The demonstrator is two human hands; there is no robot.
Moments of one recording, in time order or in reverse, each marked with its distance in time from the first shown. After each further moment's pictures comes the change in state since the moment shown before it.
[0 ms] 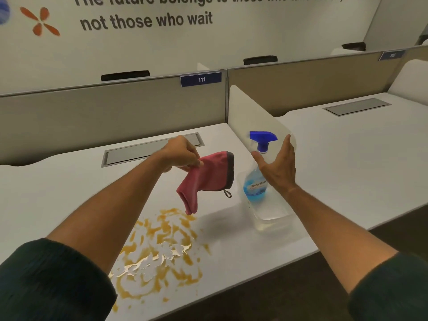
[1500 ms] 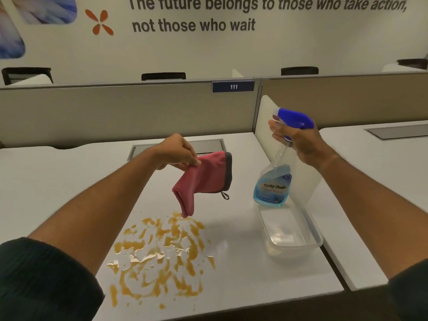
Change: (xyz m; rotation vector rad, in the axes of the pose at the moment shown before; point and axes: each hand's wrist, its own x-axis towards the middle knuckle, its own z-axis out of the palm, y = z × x) left_hand -0.008 -0.014 -0.047 -0.109 0.067 -0.088; right_hand 0.103 -0.071 -0.032 0.810 -0.487 0.030
